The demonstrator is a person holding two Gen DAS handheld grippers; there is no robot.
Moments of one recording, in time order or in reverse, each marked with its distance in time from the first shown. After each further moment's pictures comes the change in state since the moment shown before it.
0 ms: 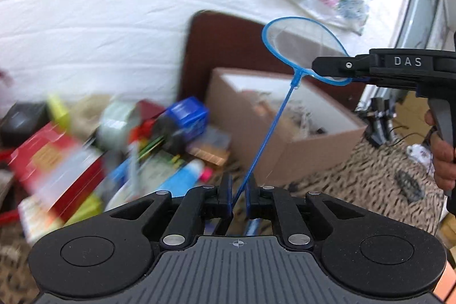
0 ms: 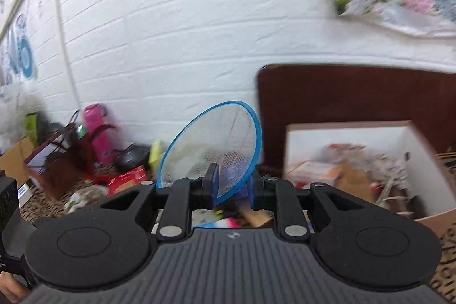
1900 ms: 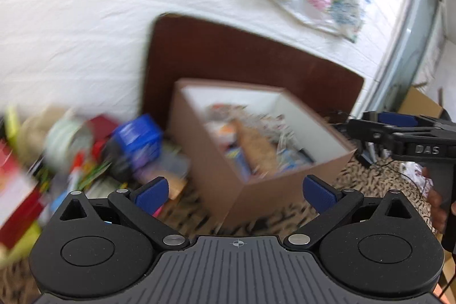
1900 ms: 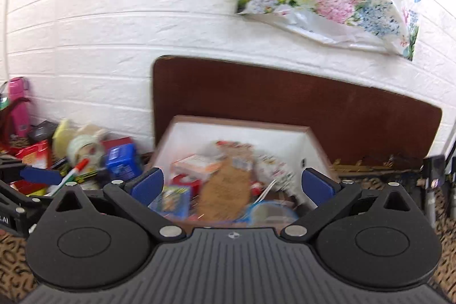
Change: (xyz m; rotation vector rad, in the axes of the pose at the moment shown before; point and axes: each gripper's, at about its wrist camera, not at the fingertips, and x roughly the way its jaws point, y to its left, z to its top) left arm 0.039 -0.033 0.005 -0.078 0.000 0.003; right arm -0.025 -0.063 -0.024 -0.130 0.017 -0.280
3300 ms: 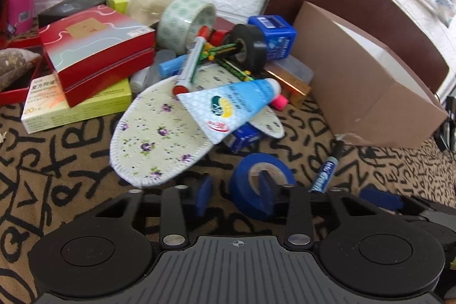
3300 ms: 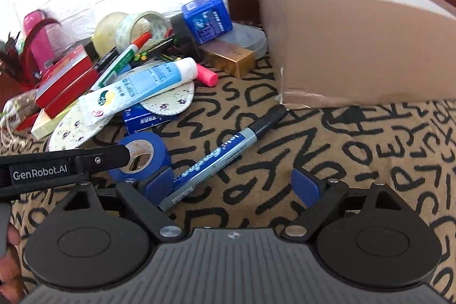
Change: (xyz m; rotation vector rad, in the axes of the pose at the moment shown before) left arm 0.016 0.078 -0.092 -0.163 0.138 0.257; right arm 0.079 0.134 -0.133 0.161 0.320 0.132
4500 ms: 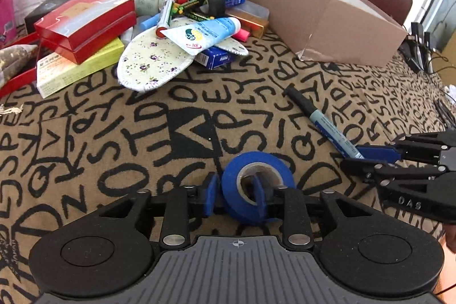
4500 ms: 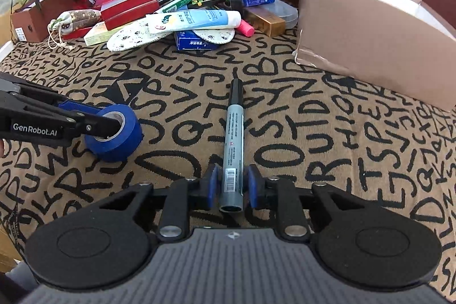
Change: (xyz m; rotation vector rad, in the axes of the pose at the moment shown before) left arm -0.054 -0.003 -0.056 0.192 0.146 -0.053; right arm -0.067 0.002 -0.054 -0.251 0.095 0.054
